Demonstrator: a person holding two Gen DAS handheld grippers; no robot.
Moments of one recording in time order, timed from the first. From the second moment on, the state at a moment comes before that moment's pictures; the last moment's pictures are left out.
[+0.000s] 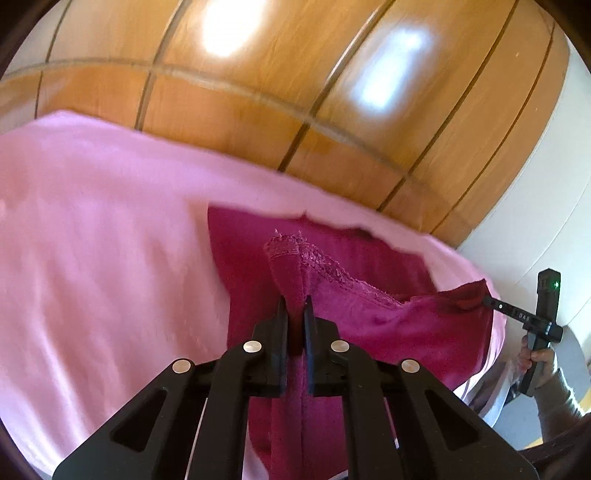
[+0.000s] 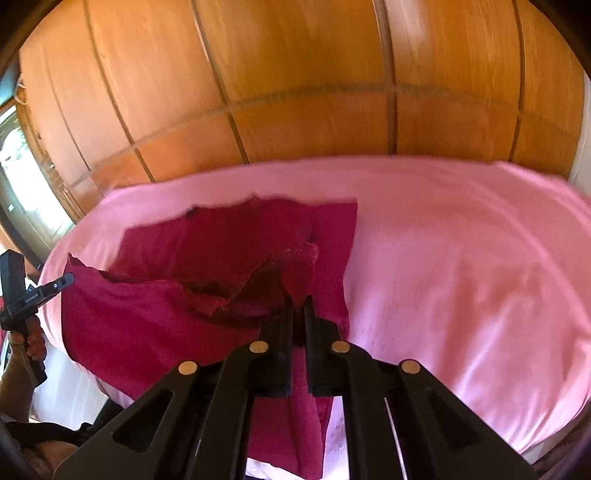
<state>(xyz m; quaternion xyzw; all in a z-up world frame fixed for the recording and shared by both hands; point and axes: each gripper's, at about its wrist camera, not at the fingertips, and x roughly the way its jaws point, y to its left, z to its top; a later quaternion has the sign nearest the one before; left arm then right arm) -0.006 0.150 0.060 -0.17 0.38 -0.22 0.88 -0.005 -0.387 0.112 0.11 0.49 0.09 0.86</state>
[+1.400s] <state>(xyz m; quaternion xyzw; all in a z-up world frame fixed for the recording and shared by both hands) 0.123 0.056 0.023 -0.05 0.42 -0.12 0.90 0.142 -0.293 0.049 0.10 0.51 0.15 0.84</state>
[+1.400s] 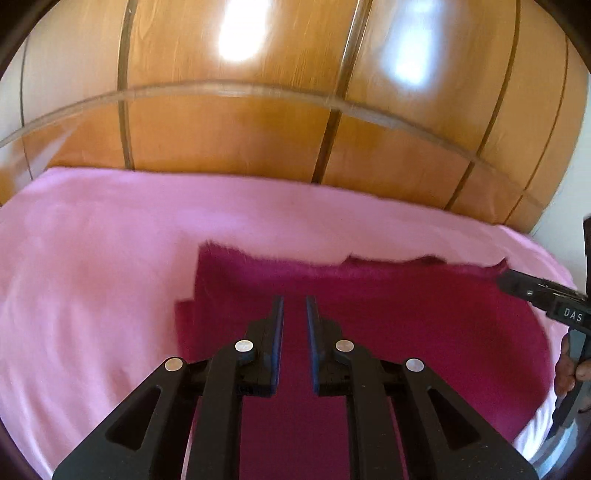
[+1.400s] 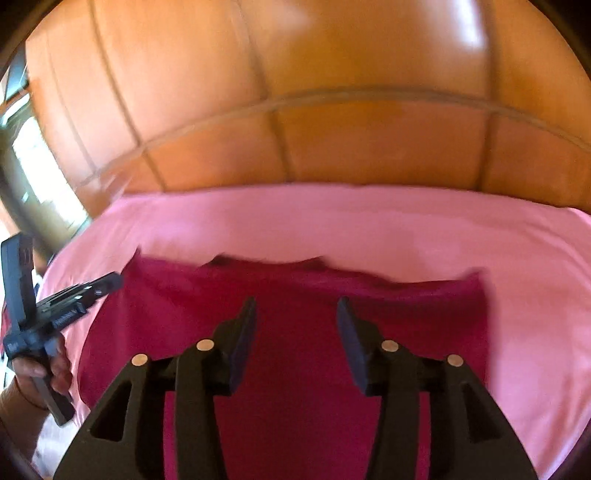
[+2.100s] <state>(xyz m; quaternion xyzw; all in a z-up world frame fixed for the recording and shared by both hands) 0.038 0.081 0.012 -0.09 0.41 -0.07 0.91 0.053 -0.340 0.052 0.12 0.49 0.12 0.85</state>
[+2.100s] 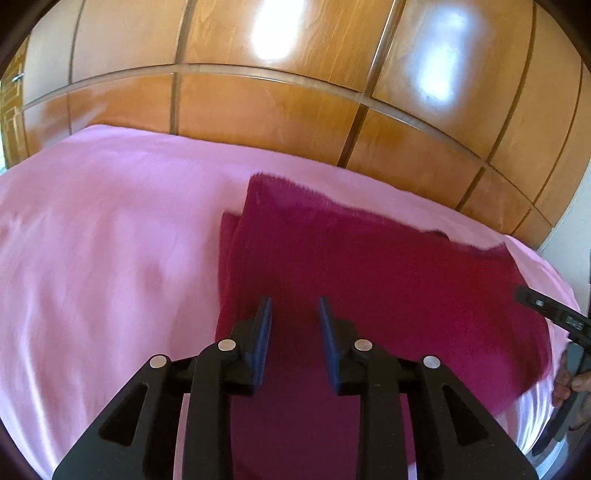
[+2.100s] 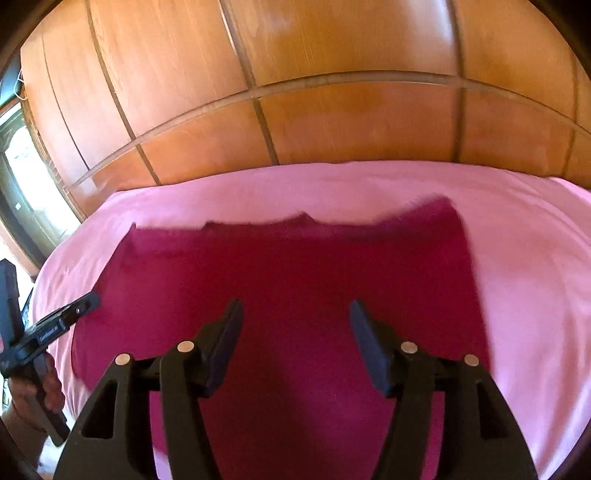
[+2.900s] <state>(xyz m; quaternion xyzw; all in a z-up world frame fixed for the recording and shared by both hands) -0.005 0.066 0.020 -0.05 0.40 -0.05 0.91 -0.007 -0.412 0.049 0.22 0.48 0.05 0.85</state>
